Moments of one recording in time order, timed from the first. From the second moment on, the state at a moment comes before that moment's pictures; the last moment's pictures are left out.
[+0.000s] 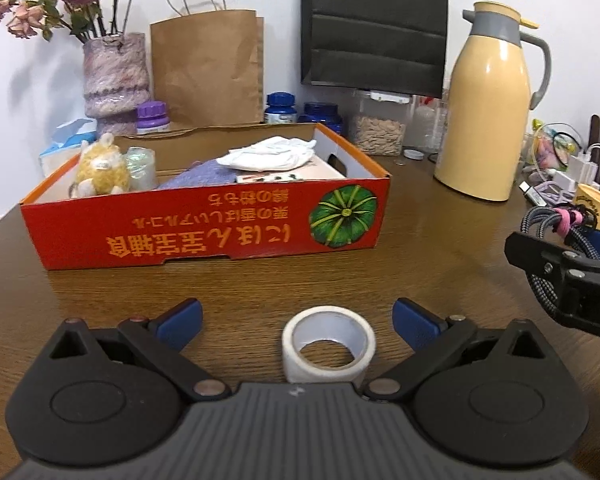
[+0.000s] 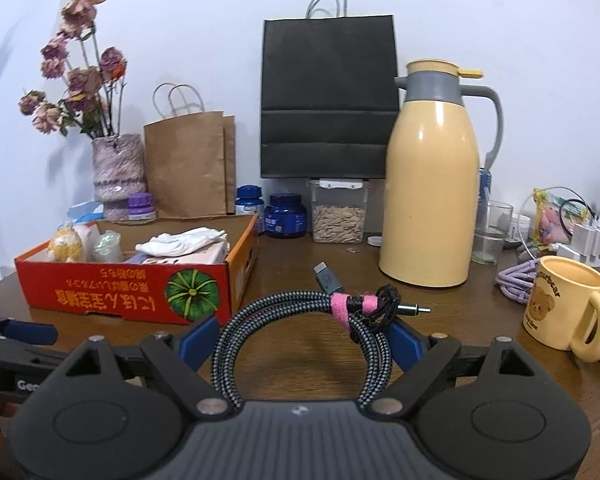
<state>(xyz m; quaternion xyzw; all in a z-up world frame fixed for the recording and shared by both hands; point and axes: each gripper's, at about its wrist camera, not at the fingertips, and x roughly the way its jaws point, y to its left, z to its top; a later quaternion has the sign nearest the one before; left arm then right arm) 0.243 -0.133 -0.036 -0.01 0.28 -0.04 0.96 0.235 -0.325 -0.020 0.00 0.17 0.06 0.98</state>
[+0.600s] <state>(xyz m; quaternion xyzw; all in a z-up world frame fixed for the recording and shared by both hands) 0.262 -0.149 -0.049 0.00 0.32 -0.09 0.94 0.234 -0.320 -0.023 -0.01 0.17 0.05 0.98</state>
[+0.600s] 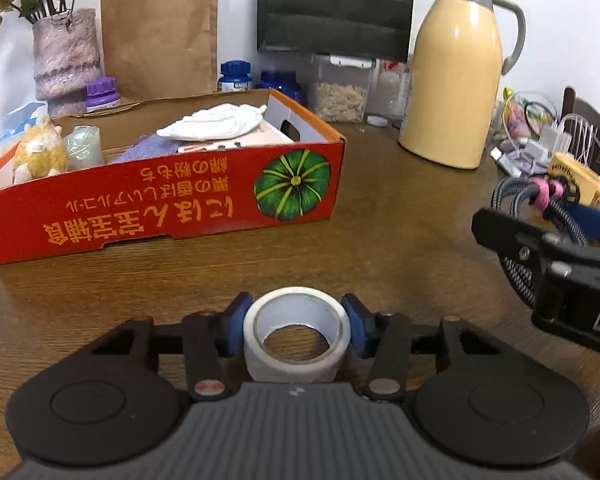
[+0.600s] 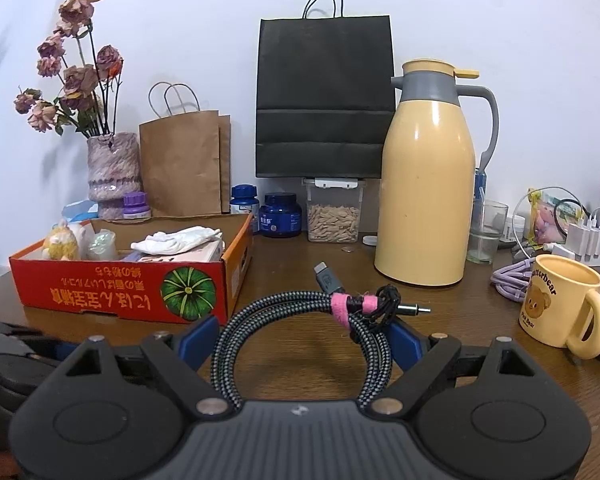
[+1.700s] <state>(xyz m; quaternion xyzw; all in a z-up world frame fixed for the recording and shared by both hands) 0.231 -0.070 -0.006 -0.05 0.24 -0.01 0.97 0.219 -0.277 -0.019 0.01 0.15 0.07 0.99</state>
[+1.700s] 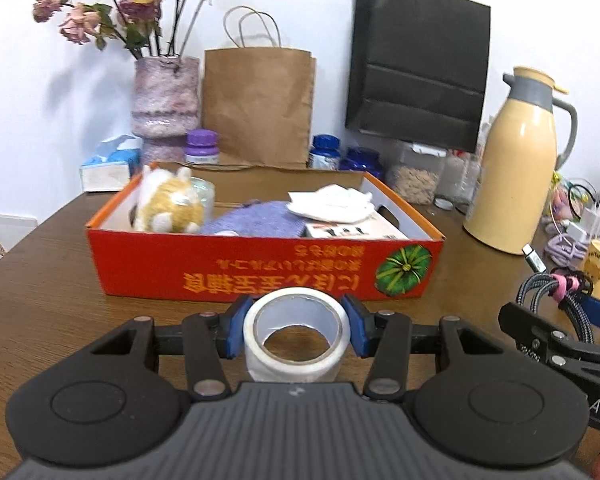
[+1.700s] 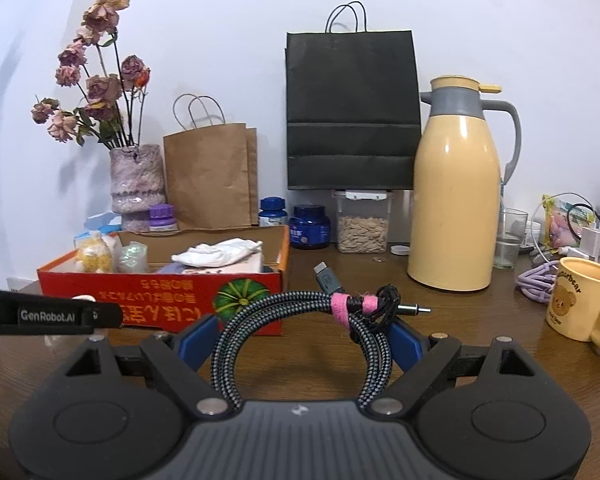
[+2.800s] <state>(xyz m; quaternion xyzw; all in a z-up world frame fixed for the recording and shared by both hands) 0.254 -0.016 0.056 -0.07 0.16 0.01 0.98 0.259 -0.206 0.030 0.02 0.11 0.10 0.99</state>
